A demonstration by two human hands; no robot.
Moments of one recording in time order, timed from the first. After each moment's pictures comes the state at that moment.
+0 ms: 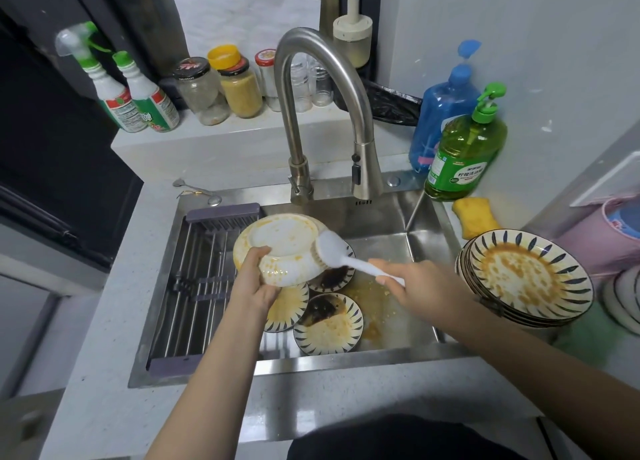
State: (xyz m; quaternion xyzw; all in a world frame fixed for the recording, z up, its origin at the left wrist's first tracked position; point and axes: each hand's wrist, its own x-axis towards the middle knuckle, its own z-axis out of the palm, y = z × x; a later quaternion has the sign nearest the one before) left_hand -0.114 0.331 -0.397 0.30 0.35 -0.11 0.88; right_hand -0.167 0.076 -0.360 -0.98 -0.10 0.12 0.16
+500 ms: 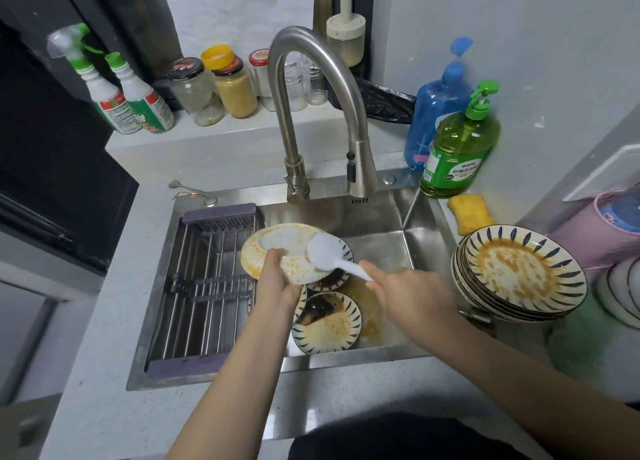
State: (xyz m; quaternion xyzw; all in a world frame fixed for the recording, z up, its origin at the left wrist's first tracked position) left_hand -0.119 0.291 -0.402 0.32 0.39 -0.09 0.86; right_hand -0.186 0.102 -0.345 -0.99 -0.12 0.07 -0.02
